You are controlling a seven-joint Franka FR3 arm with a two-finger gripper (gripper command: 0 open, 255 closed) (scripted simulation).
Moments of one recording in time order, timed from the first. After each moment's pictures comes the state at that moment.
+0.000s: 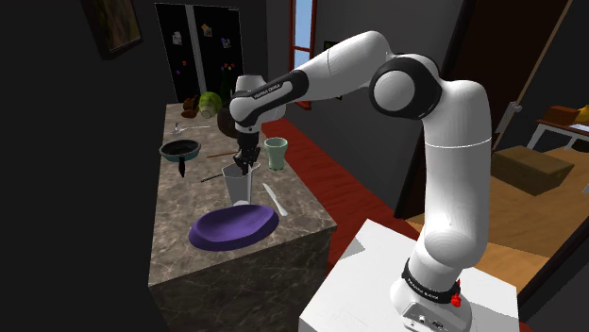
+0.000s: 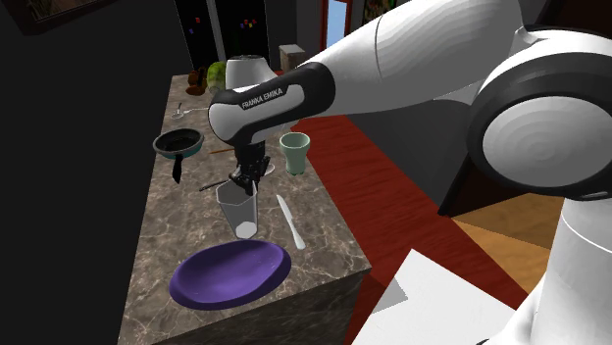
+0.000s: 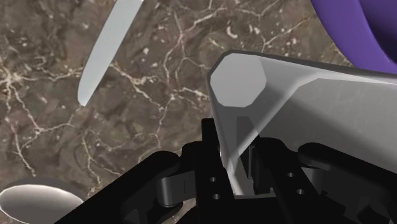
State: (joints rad) arm 0.00 0.33 0.04 -1.75 0.12 2.11 -0.19
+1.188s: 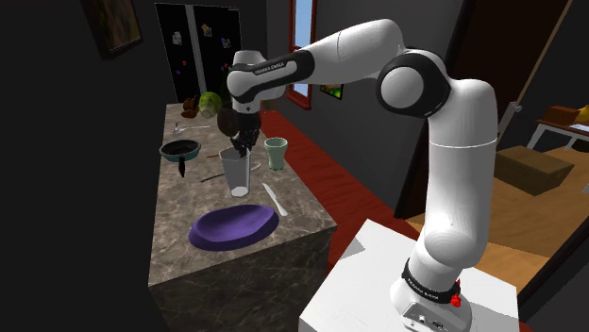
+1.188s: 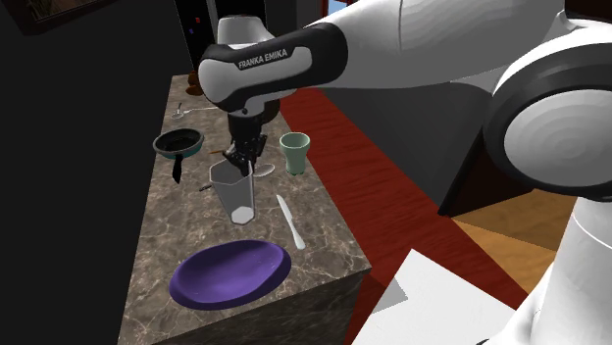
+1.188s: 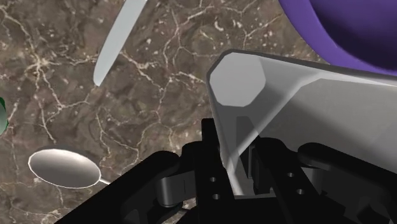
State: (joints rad) arm 0.00 0.29 0.04 -1.63 0.11 1.95 -0.17
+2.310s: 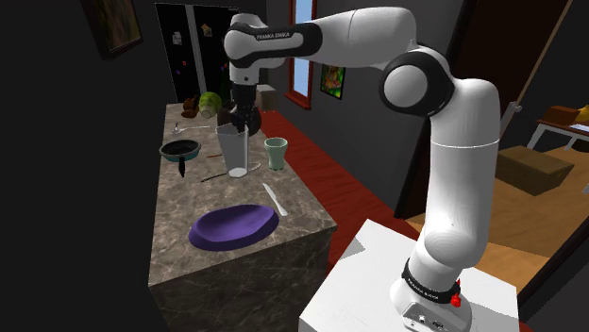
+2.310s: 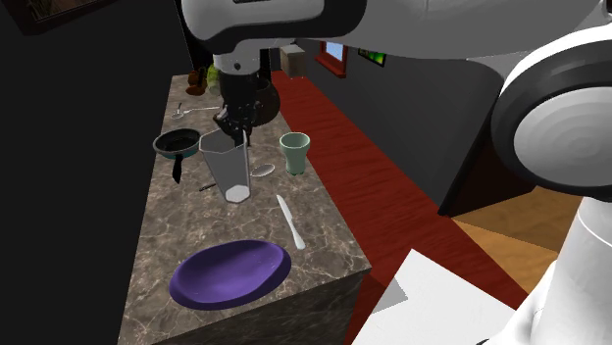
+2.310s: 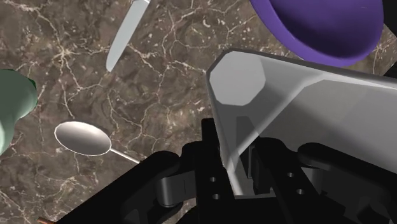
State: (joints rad) arm 0.00 0.27 0.04 -1.43 0.11 1.73 -0.14
